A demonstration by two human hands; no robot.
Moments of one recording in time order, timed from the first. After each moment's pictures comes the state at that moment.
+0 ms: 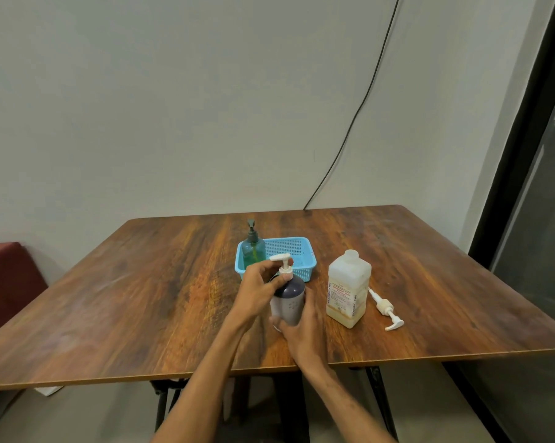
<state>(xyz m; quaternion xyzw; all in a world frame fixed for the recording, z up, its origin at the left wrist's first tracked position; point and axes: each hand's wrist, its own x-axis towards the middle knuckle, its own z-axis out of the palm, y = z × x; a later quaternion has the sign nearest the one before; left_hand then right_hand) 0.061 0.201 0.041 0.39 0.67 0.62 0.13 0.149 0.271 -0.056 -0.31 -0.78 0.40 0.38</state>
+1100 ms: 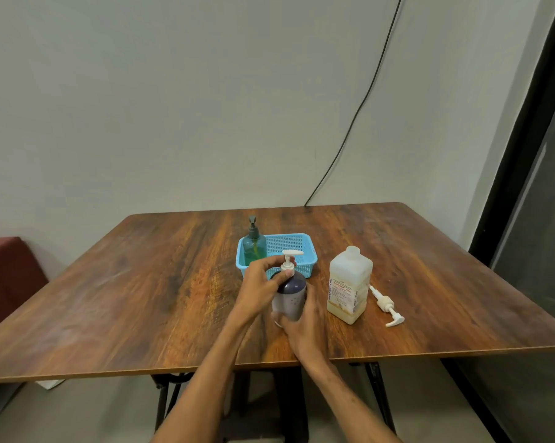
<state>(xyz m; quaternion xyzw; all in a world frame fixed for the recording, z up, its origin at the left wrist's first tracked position) 0.060 0.204 0.040 0.42 0.71 0.56 0.06 0.149 0.275 -0.057 -0.31 -0.78 0.40 0.37</state>
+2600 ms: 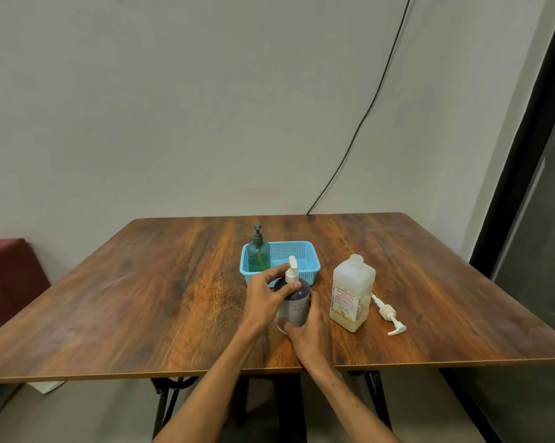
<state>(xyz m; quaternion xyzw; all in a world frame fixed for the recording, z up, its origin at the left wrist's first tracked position) 0.066 0.203 0.020 0.39 0.67 0.63 0.05 0.154 0.275 -0.054 -0.31 -0.78 0.40 0.37</state>
